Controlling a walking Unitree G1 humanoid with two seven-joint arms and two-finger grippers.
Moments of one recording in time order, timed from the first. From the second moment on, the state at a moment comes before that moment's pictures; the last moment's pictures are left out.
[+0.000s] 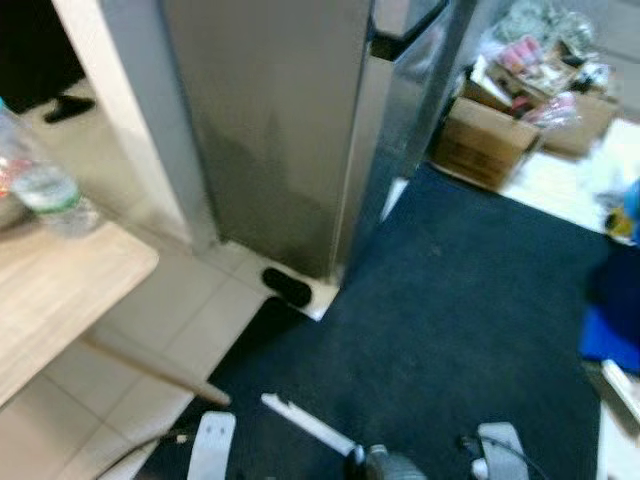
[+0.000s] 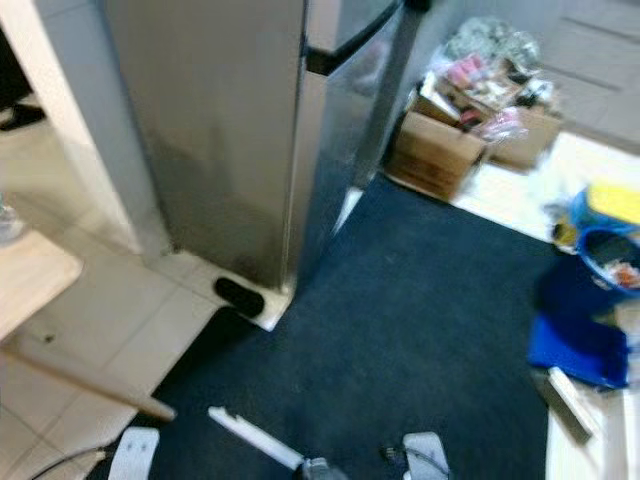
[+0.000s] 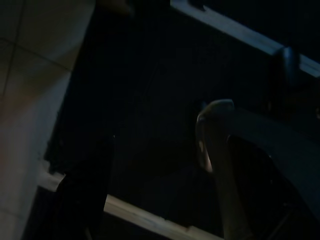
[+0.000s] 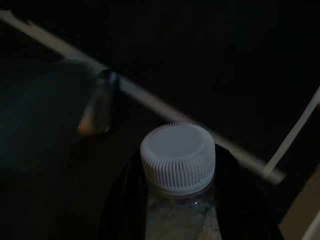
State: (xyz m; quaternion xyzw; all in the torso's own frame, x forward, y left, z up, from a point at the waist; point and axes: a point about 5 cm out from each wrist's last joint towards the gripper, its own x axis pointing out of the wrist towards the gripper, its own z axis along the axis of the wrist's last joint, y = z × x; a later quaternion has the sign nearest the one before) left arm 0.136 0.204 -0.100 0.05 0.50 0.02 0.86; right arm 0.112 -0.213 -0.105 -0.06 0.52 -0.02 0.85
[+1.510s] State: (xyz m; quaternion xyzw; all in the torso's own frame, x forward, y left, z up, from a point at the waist) left arm 0.146 0.245 -0.083 0.08 0.43 0.02 0.90; right arm 0.151 -0.200 -0.091 -0.08 0.44 0.02 0.90
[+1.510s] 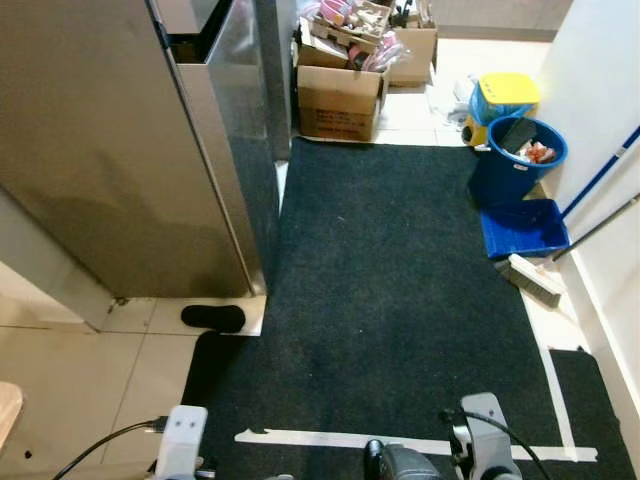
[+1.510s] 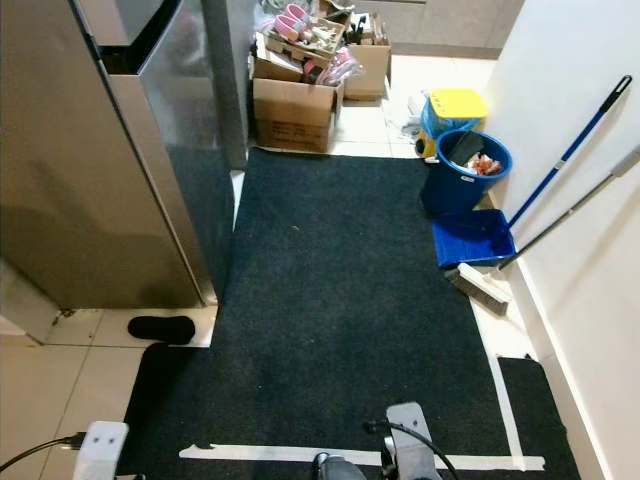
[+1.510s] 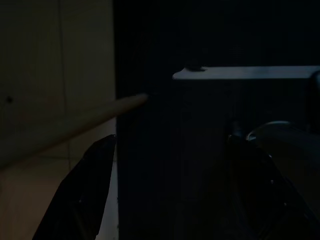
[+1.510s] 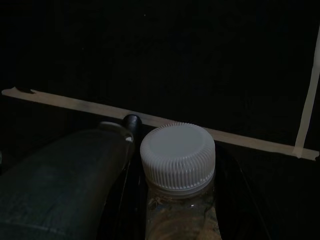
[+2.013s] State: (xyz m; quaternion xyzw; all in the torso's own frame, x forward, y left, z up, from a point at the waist) left arm 0.275 0.193 -0.002 0.05 0.18 -0.04 0.98; right arm 0.157 -0.204 -0.088 -0.07 0.43 0.01 0.90
